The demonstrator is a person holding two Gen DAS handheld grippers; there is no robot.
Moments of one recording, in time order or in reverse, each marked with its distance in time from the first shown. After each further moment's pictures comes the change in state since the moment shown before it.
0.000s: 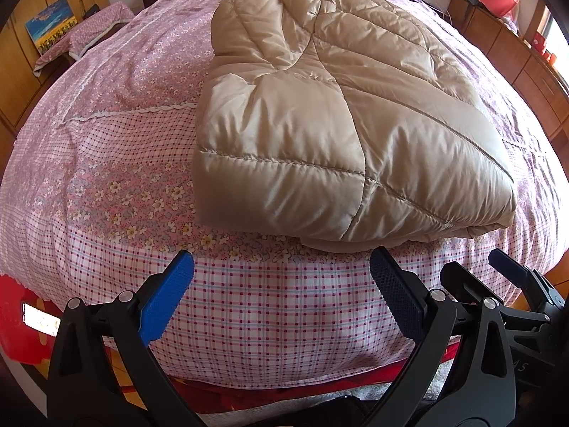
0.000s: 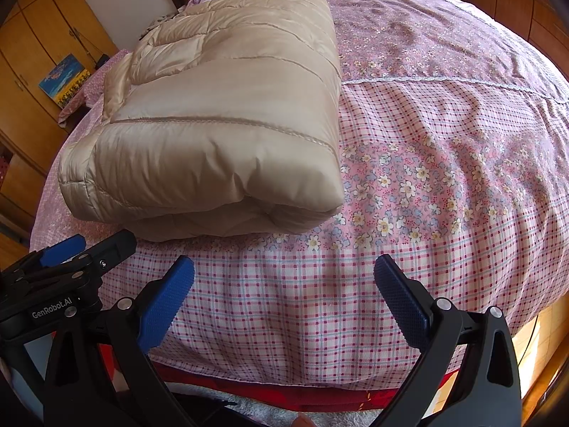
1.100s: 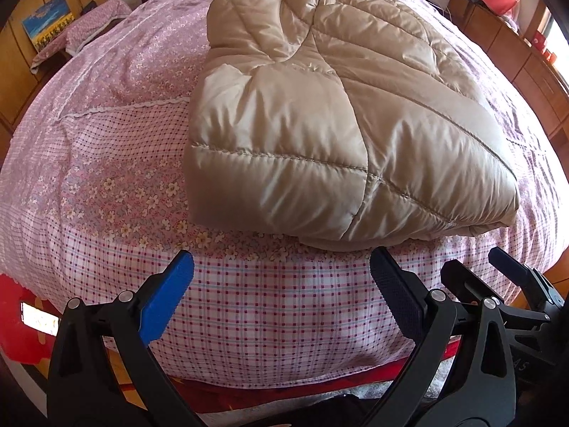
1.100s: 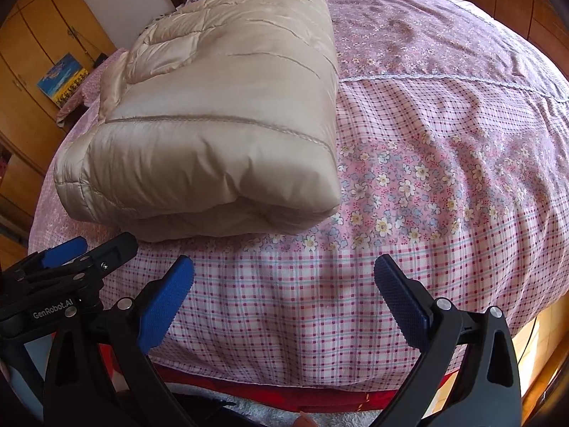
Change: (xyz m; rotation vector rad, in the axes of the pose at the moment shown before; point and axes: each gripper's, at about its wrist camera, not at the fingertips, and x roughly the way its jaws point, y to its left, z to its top) left arm 0.008 -0.001 0.002 -0.001 0.013 -0.004; right arm 0.002 -0.001 0.002 0.002 0.003 0.000
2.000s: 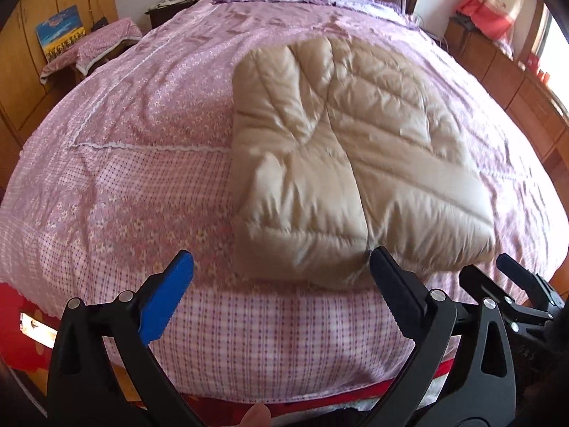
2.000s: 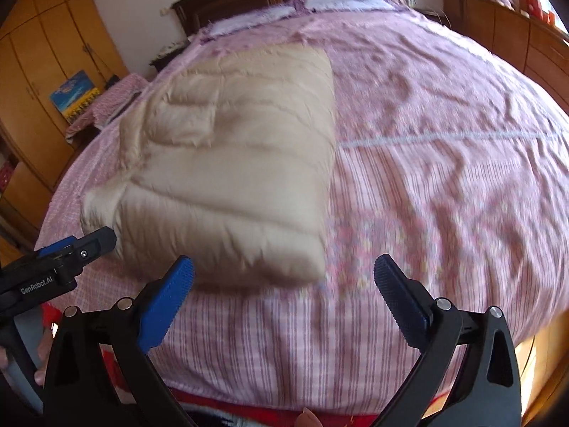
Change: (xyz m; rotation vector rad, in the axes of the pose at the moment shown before) left arm -0.030 0.015 0.017 -0.017 -0.122 -0.004; right arm -0.033 0.004 0.015 -0.034 -0.121 0.002
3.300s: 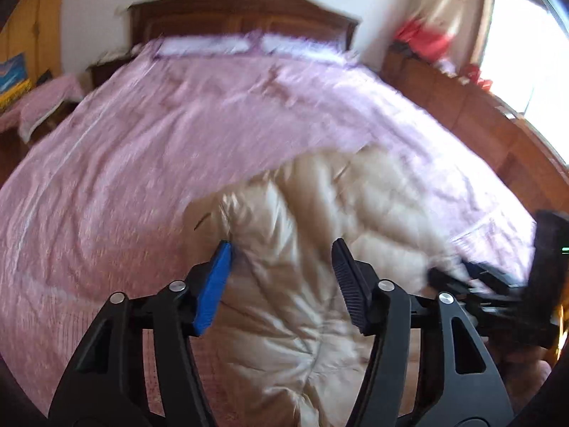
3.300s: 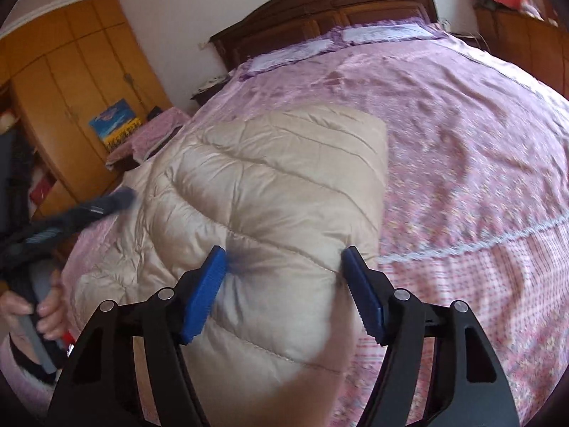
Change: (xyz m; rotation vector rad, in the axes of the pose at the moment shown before) left arm 0.044 0.003 0.126 0.109 -0.189 -0.216; right arm 0.038 -0.023 0.084 -0.053 -0.180 0.221
